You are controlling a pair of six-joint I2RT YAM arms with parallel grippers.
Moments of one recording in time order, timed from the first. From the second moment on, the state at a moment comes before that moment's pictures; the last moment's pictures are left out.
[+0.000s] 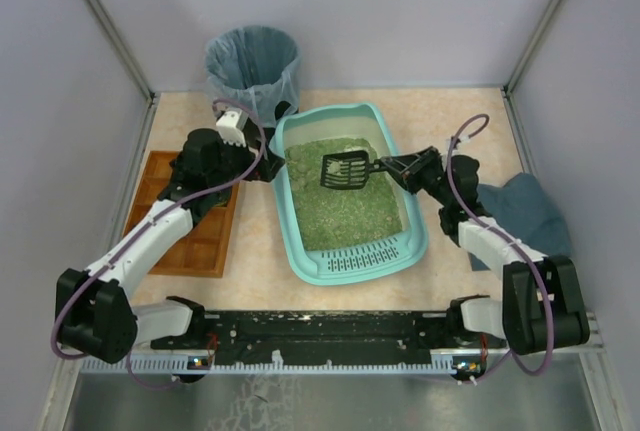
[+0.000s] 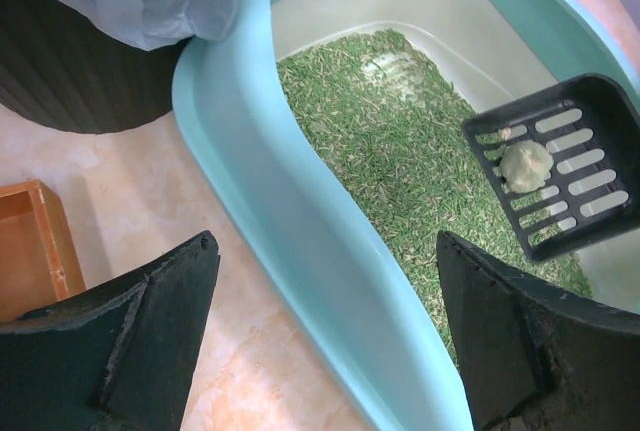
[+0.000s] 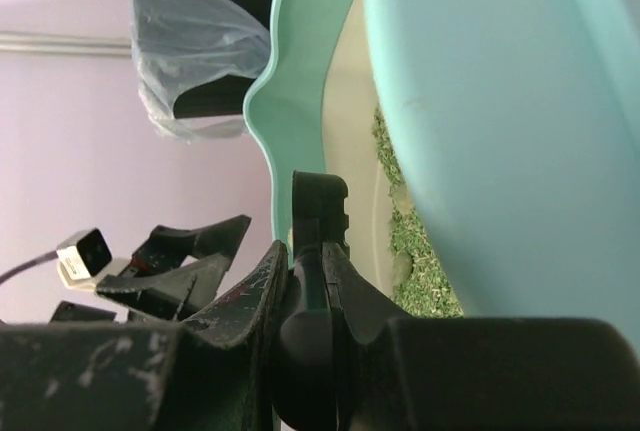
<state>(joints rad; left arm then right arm) -0.35 1.23 0.86 0.02 0.23 -0.24 0.17 1.24 0.53 0.52 -0.44 1.30</state>
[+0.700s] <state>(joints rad) -0.15 1.21 0.85 0.03 0.20 -0.38 0.16 1.24 0.57 0.55 -0.42 1.29</state>
